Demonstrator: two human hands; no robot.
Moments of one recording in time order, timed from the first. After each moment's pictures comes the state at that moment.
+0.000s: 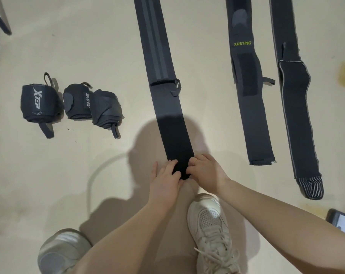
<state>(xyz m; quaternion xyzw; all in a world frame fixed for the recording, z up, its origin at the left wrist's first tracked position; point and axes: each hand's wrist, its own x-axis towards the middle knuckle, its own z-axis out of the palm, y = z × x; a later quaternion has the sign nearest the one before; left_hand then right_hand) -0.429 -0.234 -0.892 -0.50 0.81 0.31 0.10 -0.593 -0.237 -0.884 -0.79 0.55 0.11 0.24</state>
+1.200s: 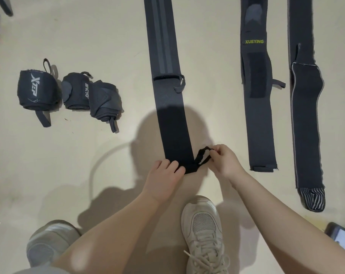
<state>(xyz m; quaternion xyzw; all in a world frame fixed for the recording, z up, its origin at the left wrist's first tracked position) -0.433 -0.250 -0.892 -0.39 0.90 0.19 0.07 -0.630 -0.258 -0.876 -0.32 0.78 -0.14 0.52</state>
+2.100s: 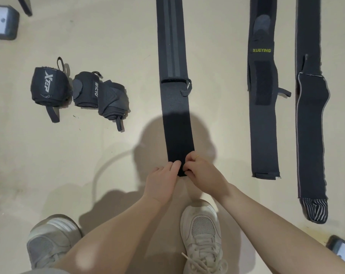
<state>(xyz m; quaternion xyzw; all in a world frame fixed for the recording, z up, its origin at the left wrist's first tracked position) -0.434 -0.242 -0.894 -0.53 0.79 0.30 0.07 -0.594 -0.248 -0.887 -0.70 0.57 -0.01 0.42</state>
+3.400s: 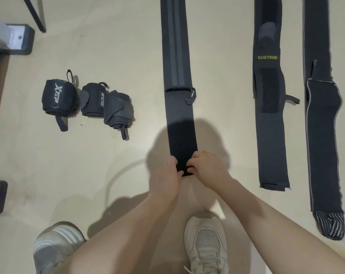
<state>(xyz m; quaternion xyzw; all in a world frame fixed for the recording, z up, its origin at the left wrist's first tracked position) -0.448 -0.268 -0.882 -0.64 0.69 0.33 0.04 -0.597 -0.286 -0.891 -0.74 0.57 0.06 0.35</state>
